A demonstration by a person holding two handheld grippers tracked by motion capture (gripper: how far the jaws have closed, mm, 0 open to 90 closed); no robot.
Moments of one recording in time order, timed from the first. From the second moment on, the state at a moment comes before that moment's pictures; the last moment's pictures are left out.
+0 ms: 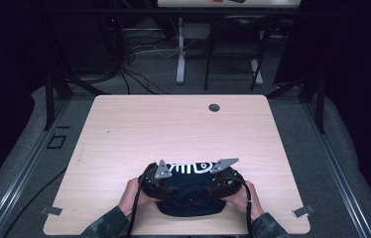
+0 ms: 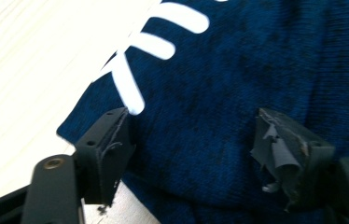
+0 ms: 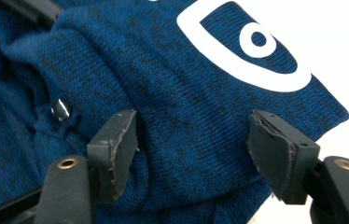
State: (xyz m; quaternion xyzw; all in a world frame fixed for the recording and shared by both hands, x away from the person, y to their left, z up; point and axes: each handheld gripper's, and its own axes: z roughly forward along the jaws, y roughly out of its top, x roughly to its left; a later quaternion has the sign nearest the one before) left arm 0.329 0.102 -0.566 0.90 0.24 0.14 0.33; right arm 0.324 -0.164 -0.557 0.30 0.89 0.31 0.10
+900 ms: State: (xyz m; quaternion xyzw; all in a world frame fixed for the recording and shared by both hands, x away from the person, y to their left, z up) left arm 0.357 0.108 -0.572 0.91 0.25 0.11 0.32; right arm 0.332 -0.165 -0.567 0.32 0.90 0.28 0.11
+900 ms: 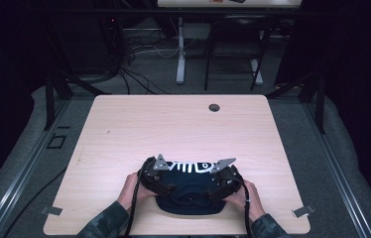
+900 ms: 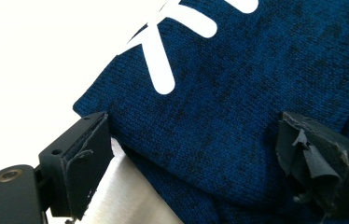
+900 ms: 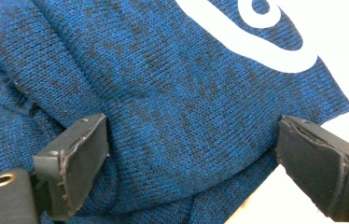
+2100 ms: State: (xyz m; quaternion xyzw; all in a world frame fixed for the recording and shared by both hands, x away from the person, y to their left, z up) left arm 0.363 0.115 -0.561 0.88 0.29 0.13 0.36; right arm 0.349 -0.175 -0.559 0.35 0.88 0.30 0.12
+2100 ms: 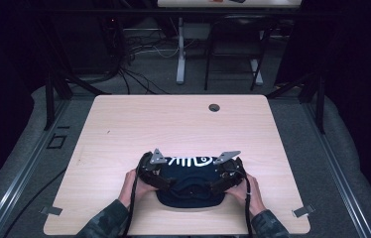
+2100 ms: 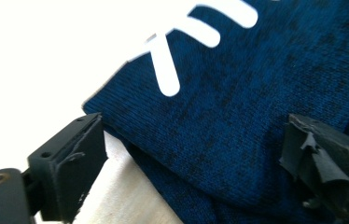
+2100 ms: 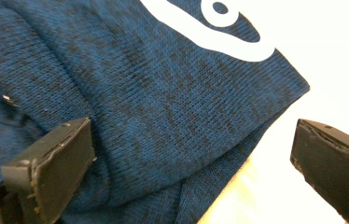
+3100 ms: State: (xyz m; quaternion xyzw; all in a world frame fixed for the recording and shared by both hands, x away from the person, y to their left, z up) left arm 0.344 0.191 -0.580 0.85 0.38 0.18 0.33; right arm 0.314 -0.273 -0.572 0.45 0.83 0.29 0.16
